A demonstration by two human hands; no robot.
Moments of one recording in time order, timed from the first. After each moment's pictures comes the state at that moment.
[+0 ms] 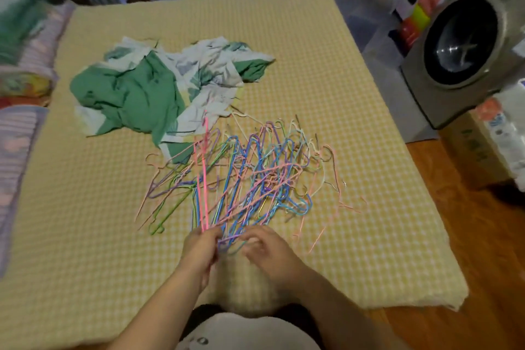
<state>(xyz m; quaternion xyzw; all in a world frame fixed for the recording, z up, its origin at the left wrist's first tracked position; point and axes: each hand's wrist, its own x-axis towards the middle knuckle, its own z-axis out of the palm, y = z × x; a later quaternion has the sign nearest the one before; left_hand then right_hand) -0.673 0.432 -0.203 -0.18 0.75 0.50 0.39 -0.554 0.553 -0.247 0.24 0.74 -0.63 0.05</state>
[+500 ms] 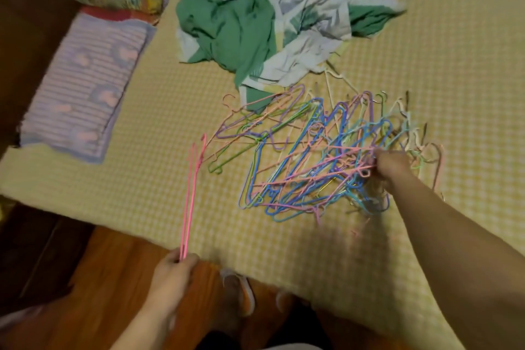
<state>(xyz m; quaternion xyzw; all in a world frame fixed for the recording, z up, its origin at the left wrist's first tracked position) -0.613 0.276 -0.243 -0.37 0.79 0.43 0.23 -0.687 0.743 -0.383 0.53 0.62 -0.58 0.07</state>
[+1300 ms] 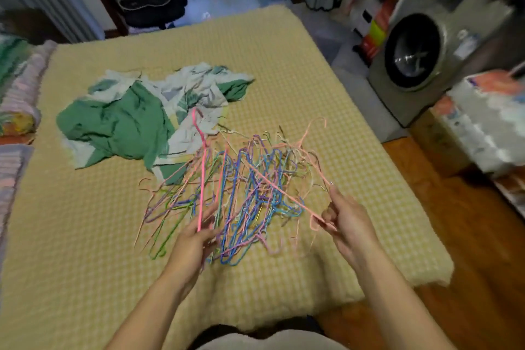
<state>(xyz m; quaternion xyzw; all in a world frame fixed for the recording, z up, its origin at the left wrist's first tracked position) -0.698 0.395 -0.174 0.02 0.70 0.58 0.41 -0.506 0.616 -0.144 0.51 0.37 -0.73 -0.25</state>
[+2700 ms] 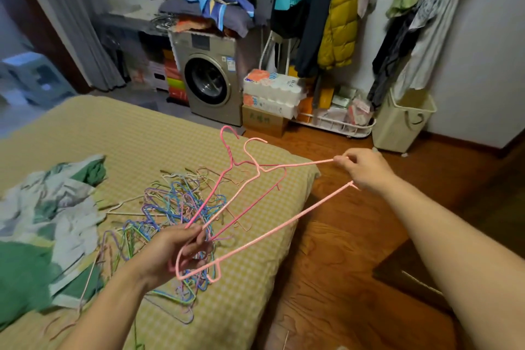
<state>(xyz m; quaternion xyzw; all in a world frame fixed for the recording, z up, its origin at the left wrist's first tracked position) -0.742 0.323 -0.090 0.34 0.46 0.28 0.77 -0.313 0.369 -0.028 0.77 0.59 -0.15 -0.18</state>
